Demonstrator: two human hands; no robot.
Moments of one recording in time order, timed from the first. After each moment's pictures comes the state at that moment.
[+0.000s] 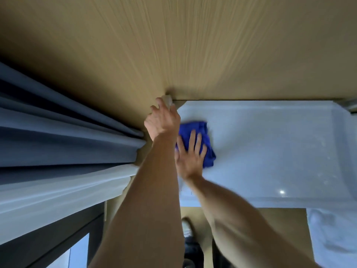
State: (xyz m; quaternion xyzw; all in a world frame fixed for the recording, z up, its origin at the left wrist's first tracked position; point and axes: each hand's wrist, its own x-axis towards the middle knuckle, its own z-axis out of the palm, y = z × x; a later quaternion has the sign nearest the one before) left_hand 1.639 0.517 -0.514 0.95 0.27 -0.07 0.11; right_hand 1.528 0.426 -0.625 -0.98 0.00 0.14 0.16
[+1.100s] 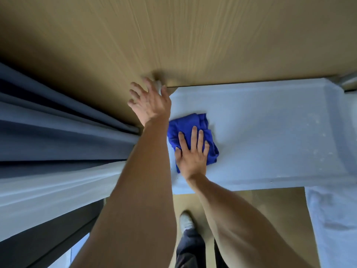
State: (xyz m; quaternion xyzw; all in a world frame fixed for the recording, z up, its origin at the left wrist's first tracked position) left_hand 1.638 0.517 -0.527 0.96 0.26 -0.05 0.07; right_hand 1.482 0.397 -0.638 -0.99 0.02 0.06 0.12
